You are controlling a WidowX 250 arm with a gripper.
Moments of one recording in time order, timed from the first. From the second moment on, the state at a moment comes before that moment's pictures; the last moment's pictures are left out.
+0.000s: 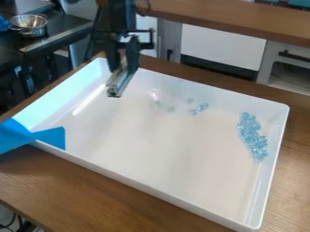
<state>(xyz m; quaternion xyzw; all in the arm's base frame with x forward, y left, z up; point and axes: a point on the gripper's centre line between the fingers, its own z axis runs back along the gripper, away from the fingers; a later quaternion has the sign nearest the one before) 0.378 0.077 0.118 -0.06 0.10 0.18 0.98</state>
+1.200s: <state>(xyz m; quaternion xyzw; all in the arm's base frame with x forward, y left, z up) 0.405 0.049 0.048 0.02 0.10 0.17 0.98</state>
